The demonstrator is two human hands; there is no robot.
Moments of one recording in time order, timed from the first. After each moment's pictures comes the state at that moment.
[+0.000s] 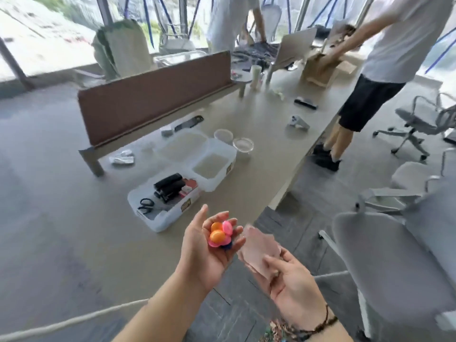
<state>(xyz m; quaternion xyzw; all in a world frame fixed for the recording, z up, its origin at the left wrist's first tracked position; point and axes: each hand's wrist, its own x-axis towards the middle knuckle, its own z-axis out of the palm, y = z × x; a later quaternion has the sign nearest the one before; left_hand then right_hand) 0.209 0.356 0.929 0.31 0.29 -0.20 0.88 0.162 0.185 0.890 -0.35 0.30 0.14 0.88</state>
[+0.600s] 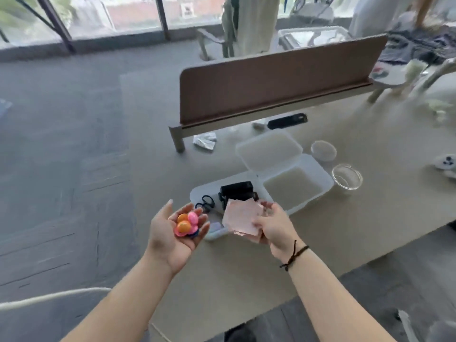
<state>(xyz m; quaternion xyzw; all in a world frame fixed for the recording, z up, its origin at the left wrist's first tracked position) 0.313 0.494 0.888 0.23 0.48 0.09 0.84 0.433 0.317 0.841 -0.67 0.12 0.36 0.64</state>
